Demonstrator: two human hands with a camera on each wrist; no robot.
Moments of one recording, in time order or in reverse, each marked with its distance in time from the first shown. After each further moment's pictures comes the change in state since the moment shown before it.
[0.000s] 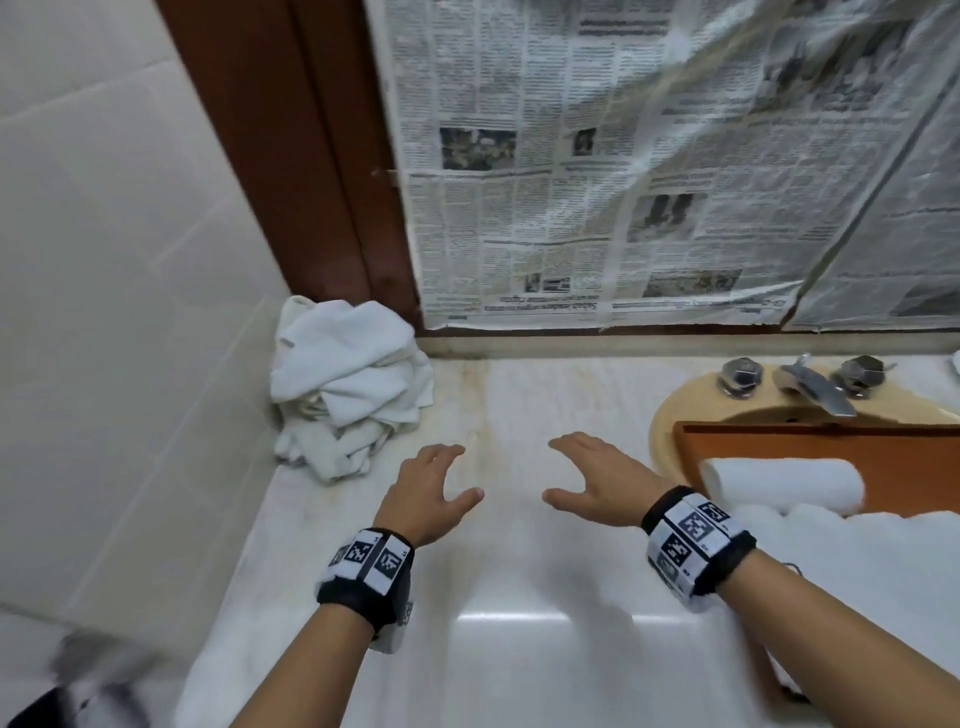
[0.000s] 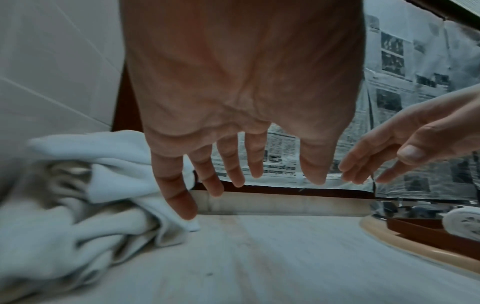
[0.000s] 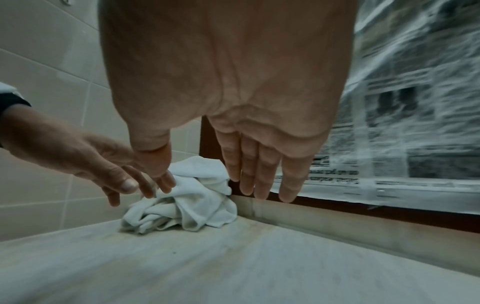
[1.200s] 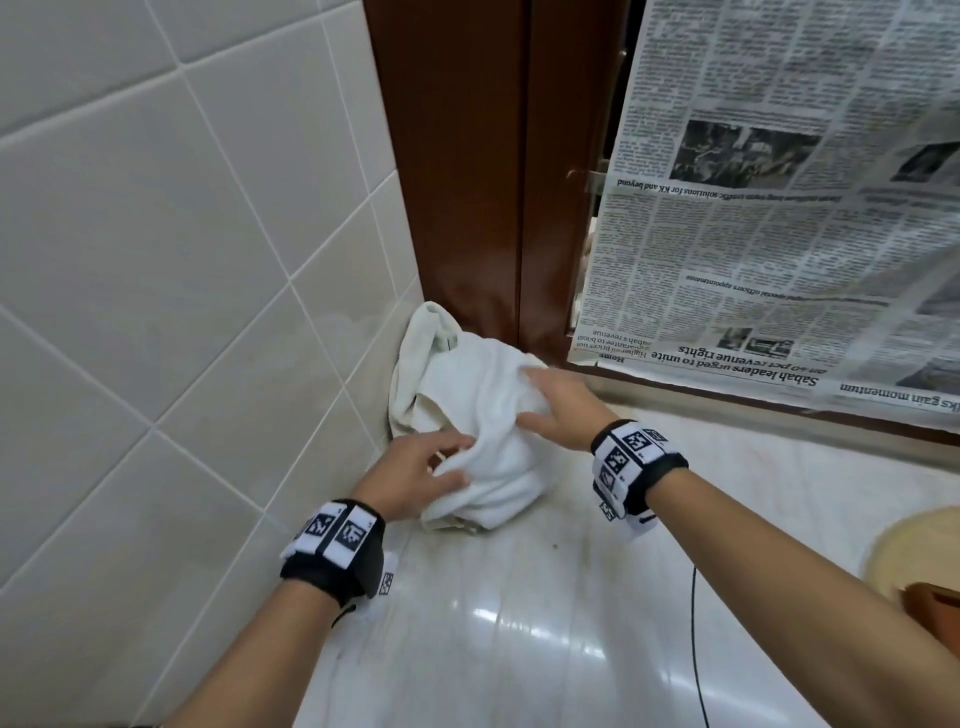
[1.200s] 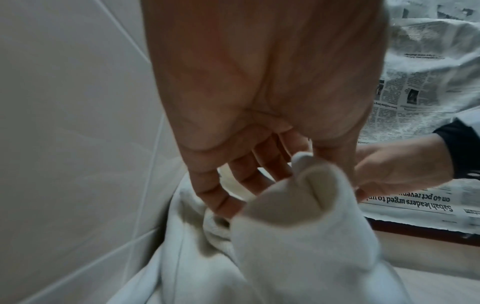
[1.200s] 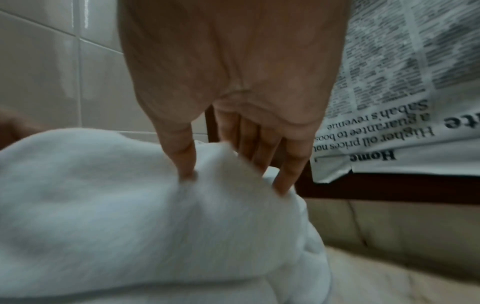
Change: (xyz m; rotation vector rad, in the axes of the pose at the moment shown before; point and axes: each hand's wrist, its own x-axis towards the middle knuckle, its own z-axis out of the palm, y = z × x) left_hand 0.073 -0.157 -0.128 -0.235 0.094 0.022; right_hand 0.306 -0.125 0.003 0.113 0.102 -0.283
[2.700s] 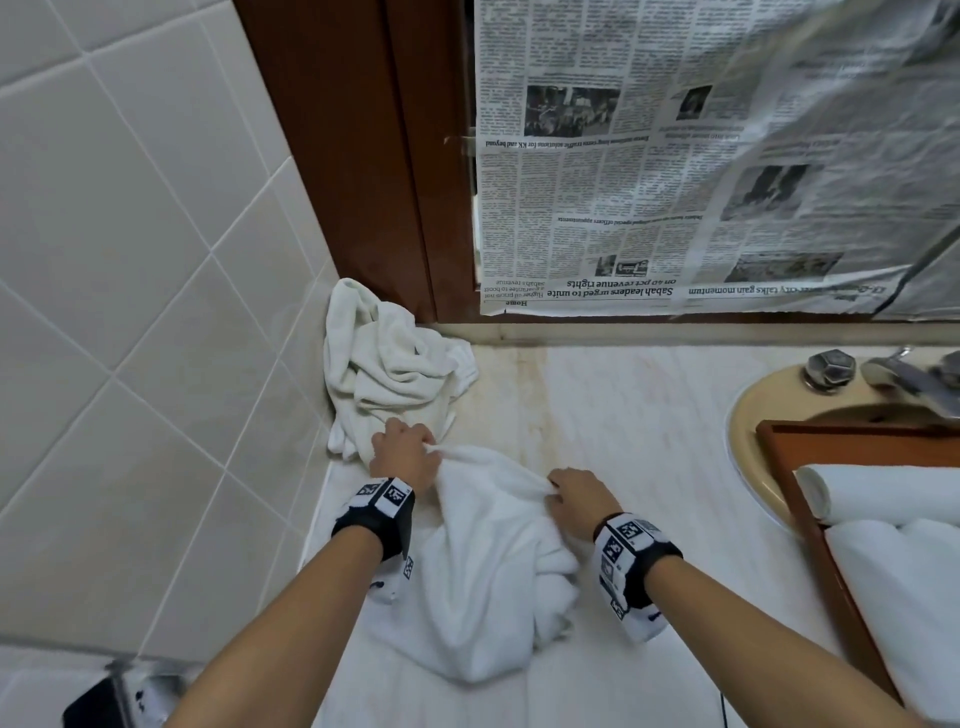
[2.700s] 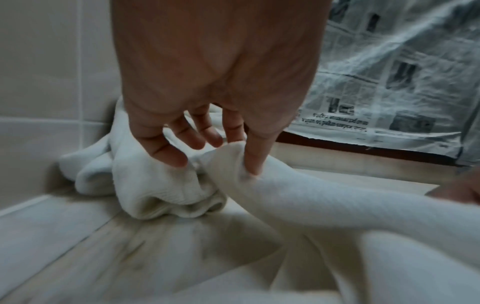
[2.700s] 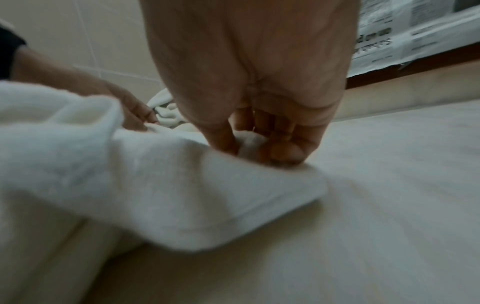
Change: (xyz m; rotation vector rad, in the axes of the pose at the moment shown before) left_hand -0.006 0.002 0.095 0.342 0.028 -0.299; right_hand -0.212 0.026 0.095 0.021 -0.122 0.546
